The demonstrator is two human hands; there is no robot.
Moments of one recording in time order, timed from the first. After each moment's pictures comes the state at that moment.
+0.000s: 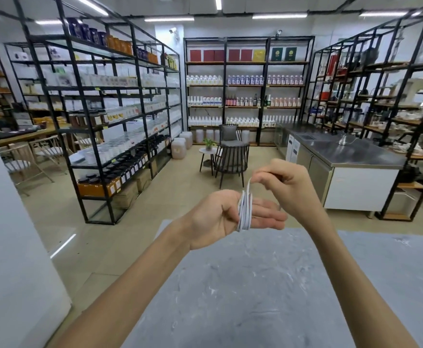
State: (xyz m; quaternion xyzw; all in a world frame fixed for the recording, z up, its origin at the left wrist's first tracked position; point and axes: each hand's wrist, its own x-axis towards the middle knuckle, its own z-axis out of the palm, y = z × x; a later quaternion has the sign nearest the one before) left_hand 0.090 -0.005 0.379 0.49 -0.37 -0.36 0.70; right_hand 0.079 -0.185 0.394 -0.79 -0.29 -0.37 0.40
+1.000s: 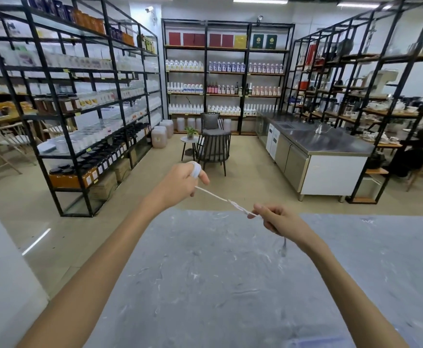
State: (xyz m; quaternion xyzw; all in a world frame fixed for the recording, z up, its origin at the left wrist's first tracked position) left_hand 0.159 0.021 0.360 0.85 -0.30 0.07 0.42; right_hand 0.058 -0.241 0.300 -0.86 -0.03 -0.06 0.51
